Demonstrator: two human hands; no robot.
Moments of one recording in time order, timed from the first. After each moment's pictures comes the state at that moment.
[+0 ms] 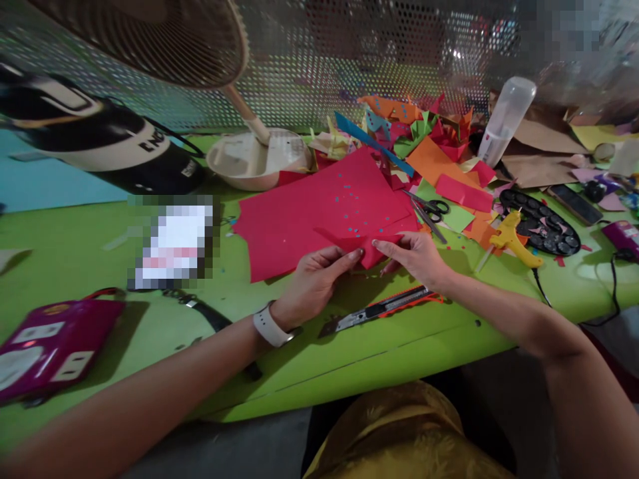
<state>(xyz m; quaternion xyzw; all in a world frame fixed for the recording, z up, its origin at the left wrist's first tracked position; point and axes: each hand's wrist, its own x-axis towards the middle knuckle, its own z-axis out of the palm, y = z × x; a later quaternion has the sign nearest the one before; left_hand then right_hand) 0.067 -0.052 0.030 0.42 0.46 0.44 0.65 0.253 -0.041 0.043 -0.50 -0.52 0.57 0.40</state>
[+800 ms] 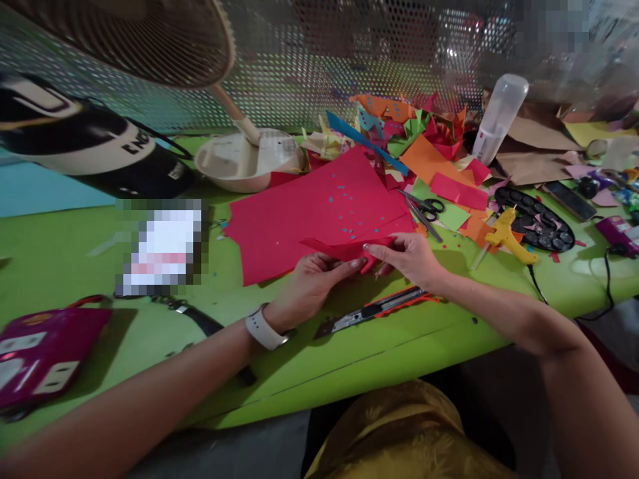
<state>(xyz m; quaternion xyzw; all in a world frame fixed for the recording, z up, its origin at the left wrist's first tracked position) 0.066 -0.051 0.029 0.46 0.45 0.40 0.65 0.250 -0.044 0.045 -0.46 -0.54 0.57 0.41</state>
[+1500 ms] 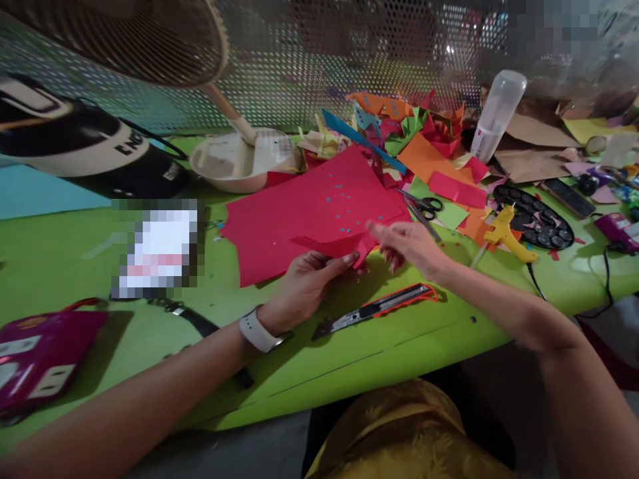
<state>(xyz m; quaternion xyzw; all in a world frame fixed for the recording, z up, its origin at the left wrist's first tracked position) 0.065 -0.050 0.034 0.42 0.45 0.40 0.68 0.261 -0.032 0.058 -0.48 -0.50 0.60 0.40</state>
